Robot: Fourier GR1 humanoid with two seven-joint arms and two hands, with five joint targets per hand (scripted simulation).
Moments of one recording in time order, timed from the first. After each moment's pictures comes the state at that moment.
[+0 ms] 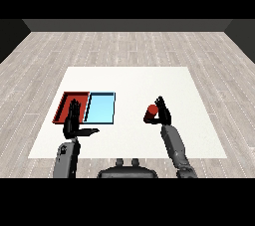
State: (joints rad) left arm 0.04 0.05 0.07 -1.66 0.09 -0.04 -0.35; right arm -0.36 -0.03 -0.13 -0.89 -0.20 0.17 -0.48
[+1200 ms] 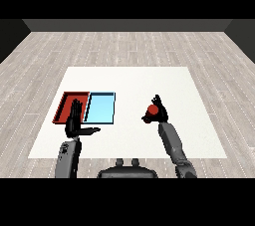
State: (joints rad) left arm 0.02 0.04 0.07 -1.62 0.07 -0.03 -0.38; right arm -0.44 -0.02 -0.11 -0.79 -0.20 0.13 -0.49
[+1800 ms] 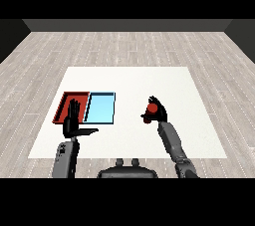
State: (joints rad) left arm 0.03 0.06 0.09 -1.64 0.09 -0.05 -0.36; right arm -0.47 -0.03 -0.11 -0.73 -0.19 0.09 -0.50
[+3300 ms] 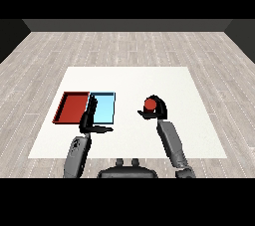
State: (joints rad) left arm -0.06 0.01 -0.09 -1.57 0.00 0.01 -0.29; right arm -0.37 -0.01 0.02 -1.17 -0.11 -0.09 -0.36
